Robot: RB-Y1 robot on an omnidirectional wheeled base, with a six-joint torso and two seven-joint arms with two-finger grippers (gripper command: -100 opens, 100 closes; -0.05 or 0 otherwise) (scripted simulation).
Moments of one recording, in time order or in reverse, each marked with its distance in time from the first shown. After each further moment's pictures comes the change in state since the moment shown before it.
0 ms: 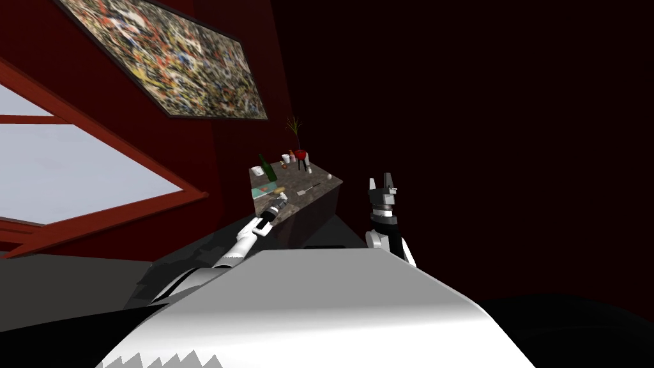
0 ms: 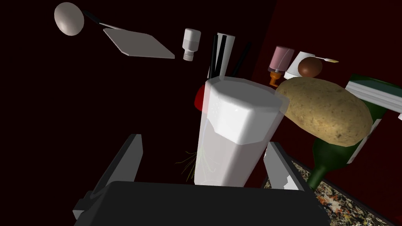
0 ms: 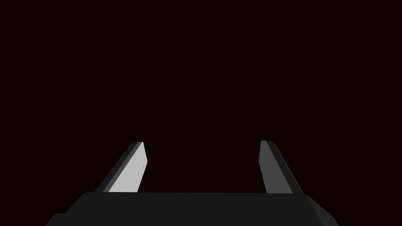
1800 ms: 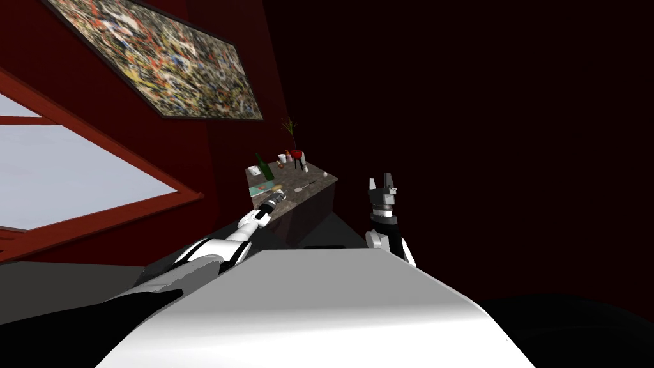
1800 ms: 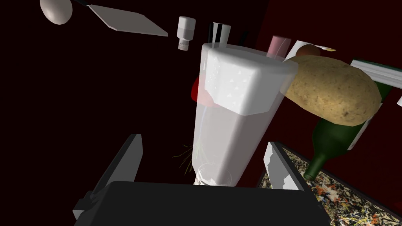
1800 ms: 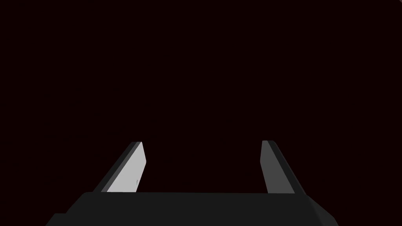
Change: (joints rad) left arm -0.262 0.057 -0.029 0.387 0.139 -0.100 -0.088; right arm 0.000 0.000 0.000 0.000 0.000 0.000 0.000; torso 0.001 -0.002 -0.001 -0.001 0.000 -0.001
